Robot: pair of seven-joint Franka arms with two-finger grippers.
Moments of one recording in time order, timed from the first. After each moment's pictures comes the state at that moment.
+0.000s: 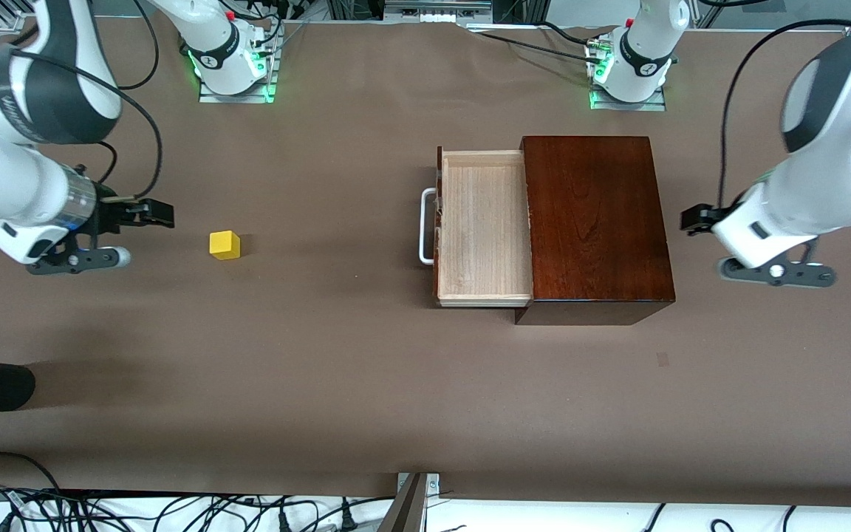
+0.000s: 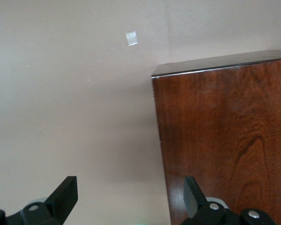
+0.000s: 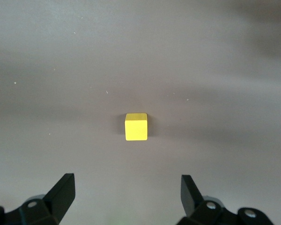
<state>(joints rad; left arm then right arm) 0.22 0.34 -0.46 -1.34 0.26 1.39 -0.11 0.12 0.21 -0.01 -1.69 0.02 1.70 -0.01</state>
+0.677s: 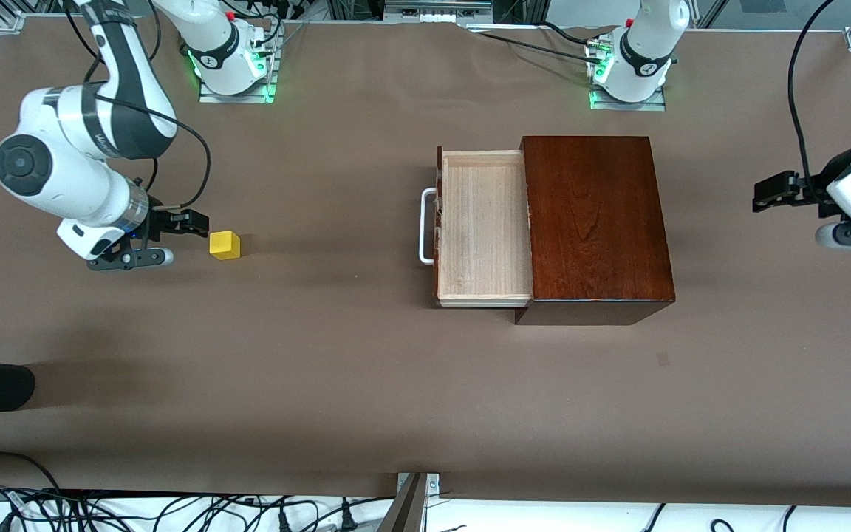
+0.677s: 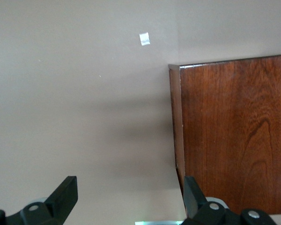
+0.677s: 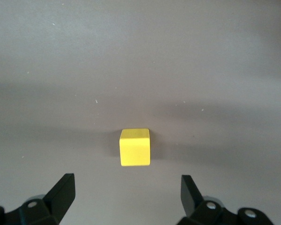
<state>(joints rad) 0.13 0.16 -0.14 -1.44 0.08 1.46 0.06 0.12 0.15 -0.01 -2.07 0.02 2.12 -0.01</state>
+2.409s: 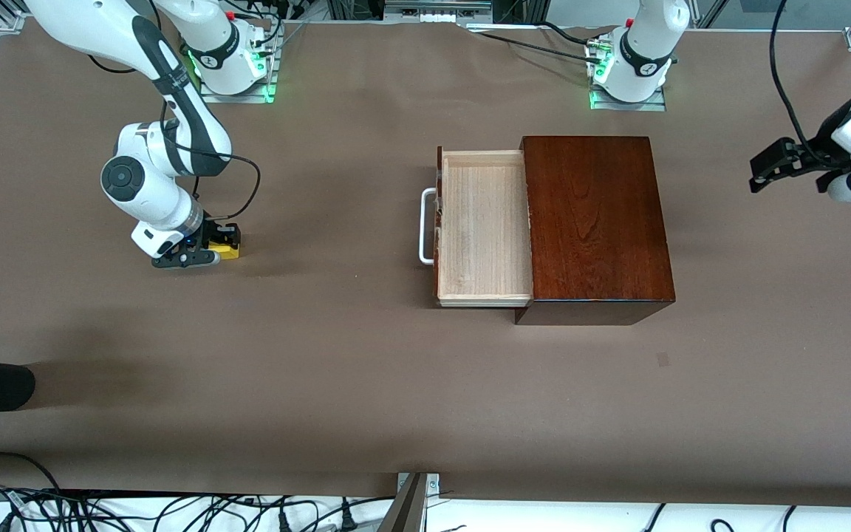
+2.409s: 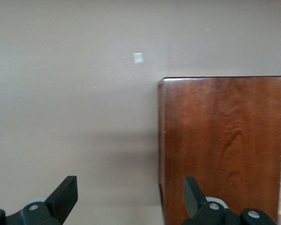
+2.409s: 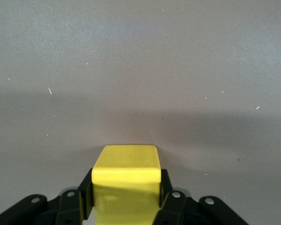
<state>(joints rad) 0.01 -0.02 -0.04 -1.61 -0.01 1.57 -0.04 0.12 0.31 0.00 -2.34 0.02 2.62 -0.01</state>
